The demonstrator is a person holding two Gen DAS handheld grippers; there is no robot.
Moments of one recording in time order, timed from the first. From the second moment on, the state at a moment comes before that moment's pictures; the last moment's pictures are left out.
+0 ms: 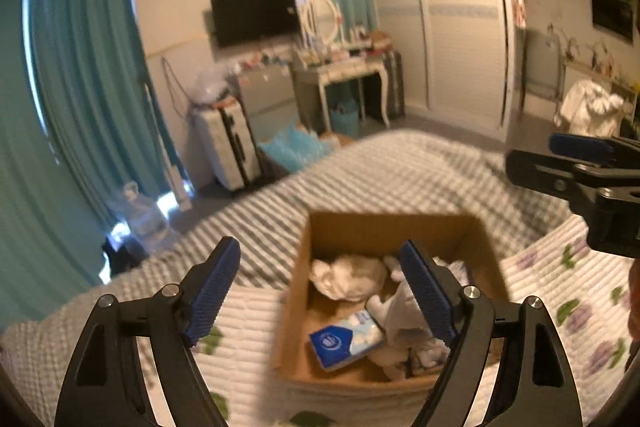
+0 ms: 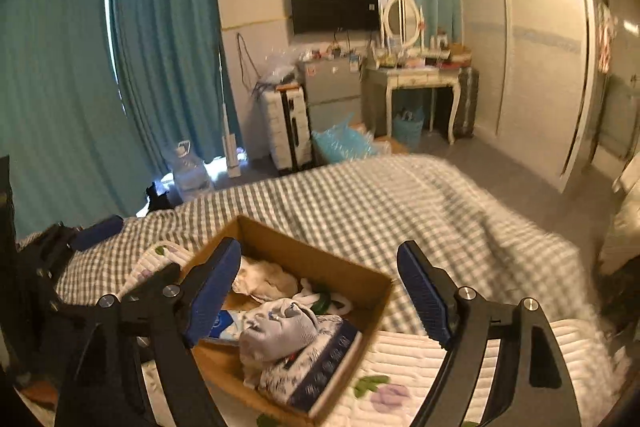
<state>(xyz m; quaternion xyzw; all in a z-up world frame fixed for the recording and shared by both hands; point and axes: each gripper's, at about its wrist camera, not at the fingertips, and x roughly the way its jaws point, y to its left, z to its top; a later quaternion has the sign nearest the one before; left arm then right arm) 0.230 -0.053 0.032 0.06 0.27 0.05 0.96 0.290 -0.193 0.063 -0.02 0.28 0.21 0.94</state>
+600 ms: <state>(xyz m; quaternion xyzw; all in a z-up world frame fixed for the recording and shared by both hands) 0.073 0.011 0.088 0.04 0.17 0.08 0.98 0.112 -0.173 0.115 -0.07 0.22 0.23 0.94</state>
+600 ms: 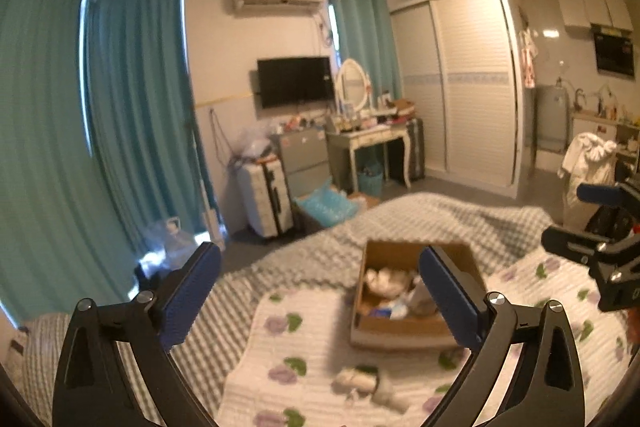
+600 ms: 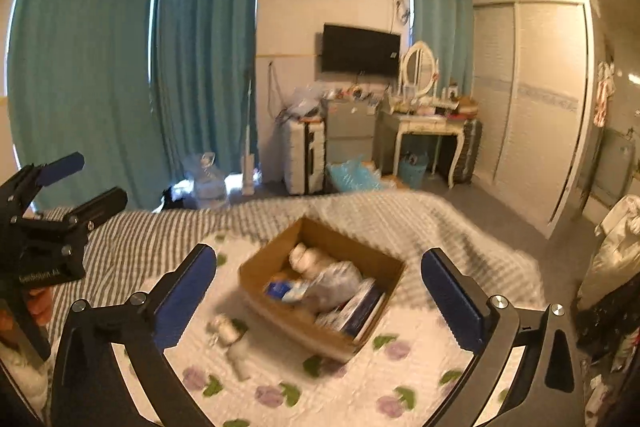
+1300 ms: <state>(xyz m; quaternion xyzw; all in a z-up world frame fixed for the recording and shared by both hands) 0.119 0.063 -0.117 0.03 0.36 0.07 0.93 0.170 -0.052 -0.160 -0.06 0.42 0.32 0.85</state>
